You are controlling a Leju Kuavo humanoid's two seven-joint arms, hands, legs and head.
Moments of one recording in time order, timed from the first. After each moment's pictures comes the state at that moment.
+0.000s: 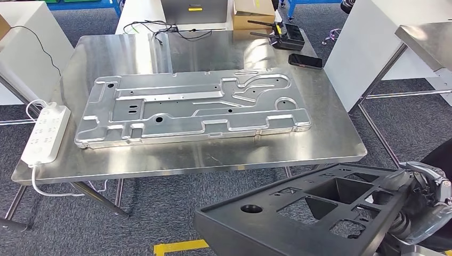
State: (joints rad) left arm -0.06 -0.08 1.08 -0.19 -0.97 -0.08 -0.35; right arm 0.29 -0.02 -0.07 -2.16 0.15 -0.57 -0.59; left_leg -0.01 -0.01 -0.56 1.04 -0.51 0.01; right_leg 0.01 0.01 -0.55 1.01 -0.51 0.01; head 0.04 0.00
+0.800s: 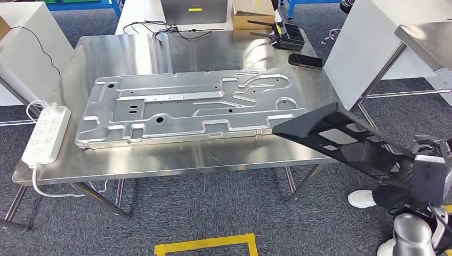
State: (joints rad) left arm -0.07 -0.08 1.09 -0.19 -1.03 -0.11 -0.34; right arm 0.04 -0.27 -0.37 -1.62 0.25 -0.36 -0.24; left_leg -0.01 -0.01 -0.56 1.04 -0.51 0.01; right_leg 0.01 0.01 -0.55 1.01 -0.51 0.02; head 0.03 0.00
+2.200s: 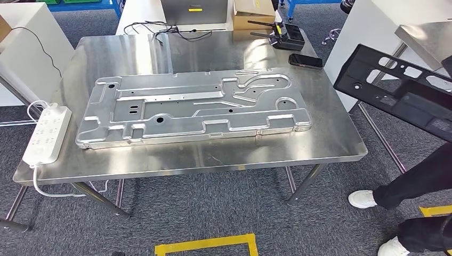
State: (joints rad) left arm -0.14 -0.08 0.99 -0.19 -1.12 -0.15 -0.25; right arm -1.15 -0.65 0.08 -0.37 0.91 -0.07 0.13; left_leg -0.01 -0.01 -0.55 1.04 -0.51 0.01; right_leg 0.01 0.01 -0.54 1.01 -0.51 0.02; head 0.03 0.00
